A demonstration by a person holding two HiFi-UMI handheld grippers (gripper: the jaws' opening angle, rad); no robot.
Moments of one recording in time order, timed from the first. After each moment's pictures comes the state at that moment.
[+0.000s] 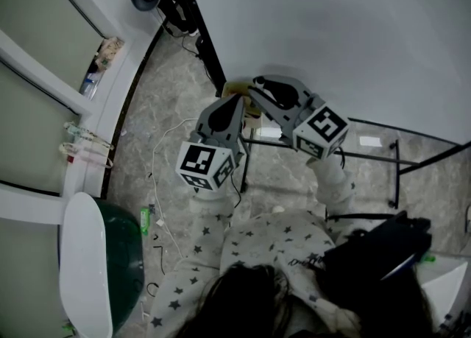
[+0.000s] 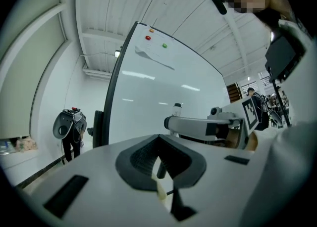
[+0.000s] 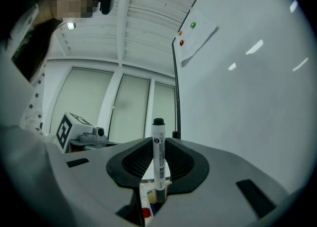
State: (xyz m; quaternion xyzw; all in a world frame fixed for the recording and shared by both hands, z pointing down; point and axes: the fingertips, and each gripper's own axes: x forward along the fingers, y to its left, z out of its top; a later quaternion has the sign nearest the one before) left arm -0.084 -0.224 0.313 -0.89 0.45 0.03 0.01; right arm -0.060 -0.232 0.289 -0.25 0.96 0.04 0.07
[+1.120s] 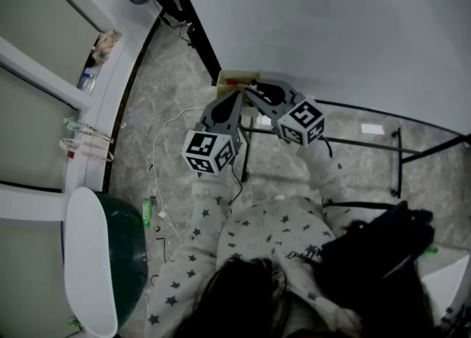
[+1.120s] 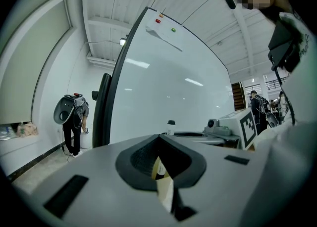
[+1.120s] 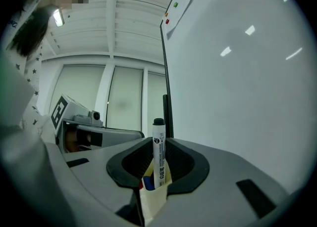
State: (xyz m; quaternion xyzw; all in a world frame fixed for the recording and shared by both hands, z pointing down) left arm -0.085 -0.241 0.389 -0.89 0.46 0.01 -0.04; right arm -0.068 -0.261 0.399 -0.27 0.96 -0.01 0.03
